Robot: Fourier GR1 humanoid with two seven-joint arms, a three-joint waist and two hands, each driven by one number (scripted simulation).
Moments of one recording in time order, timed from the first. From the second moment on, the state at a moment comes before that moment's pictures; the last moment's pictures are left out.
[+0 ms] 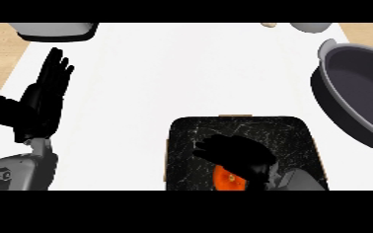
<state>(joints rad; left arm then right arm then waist) -0.19 0.24 0.07 -1.62 0.11 0.18 0.21 -0.23 -0.31 0.62 -1.58 0.82 0.59 -0.12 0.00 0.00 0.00</state>
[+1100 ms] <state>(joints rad) -0.16 0.25 0.15 -1.64 0.11 0.15 0.23 0.20 -0.71 0.56 -1.77 0.96 0.25 -0.58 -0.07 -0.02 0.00</state>
